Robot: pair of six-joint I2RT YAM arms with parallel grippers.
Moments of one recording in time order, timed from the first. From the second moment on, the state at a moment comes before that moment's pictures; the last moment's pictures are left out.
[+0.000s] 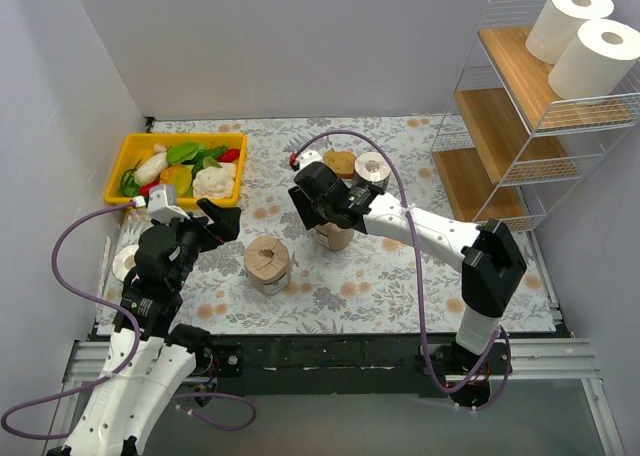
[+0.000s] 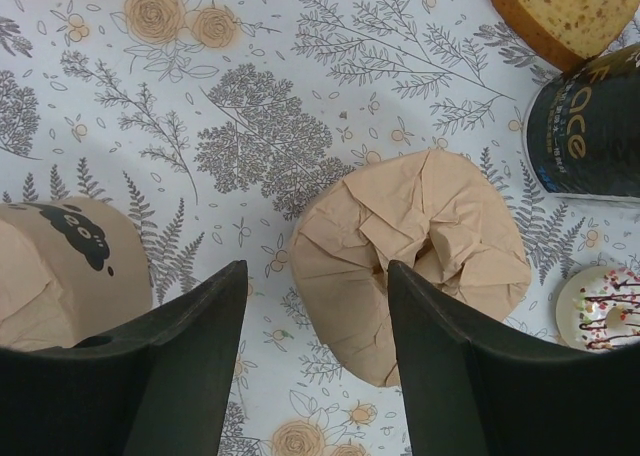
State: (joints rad) left arm -0.28 0.49 0.68 -0.37 -0.10 -0.57; right arm 0.97 1.75 1.47 -0.53 0.33 0.25
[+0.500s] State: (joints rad) left arm -0.28 0.49 0.68 -0.37 -0.10 -0.57; right arm 0.97 1.85 1.49 -0.57 0.40 0.23
